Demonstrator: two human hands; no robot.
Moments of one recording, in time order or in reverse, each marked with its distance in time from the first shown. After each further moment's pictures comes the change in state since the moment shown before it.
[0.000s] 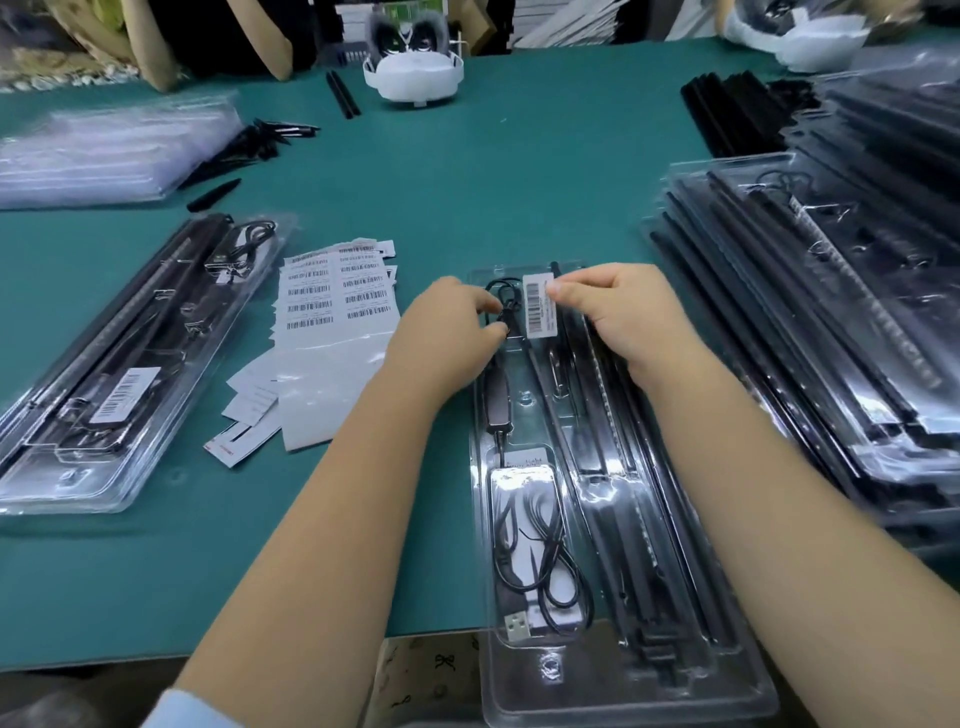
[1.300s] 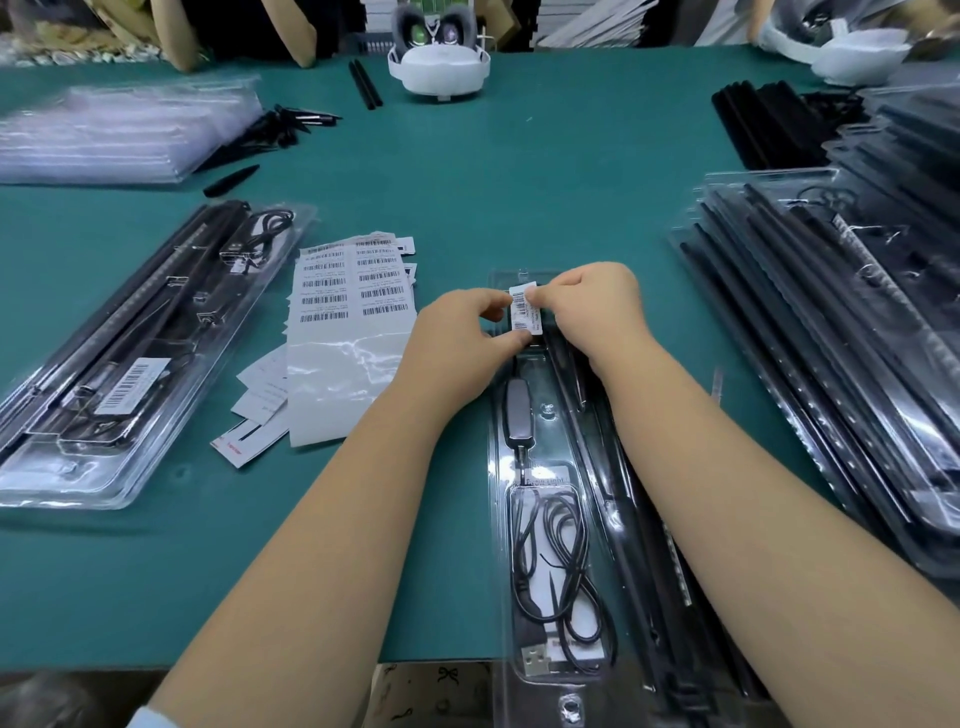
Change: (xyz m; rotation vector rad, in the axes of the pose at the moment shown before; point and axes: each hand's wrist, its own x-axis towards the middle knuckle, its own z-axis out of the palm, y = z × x) left_hand 0.000 -0.016 0.010 -0.279 0.076 0.008; right_hand 0.031 -0.003 0.045 -0.295 0.057 0.104
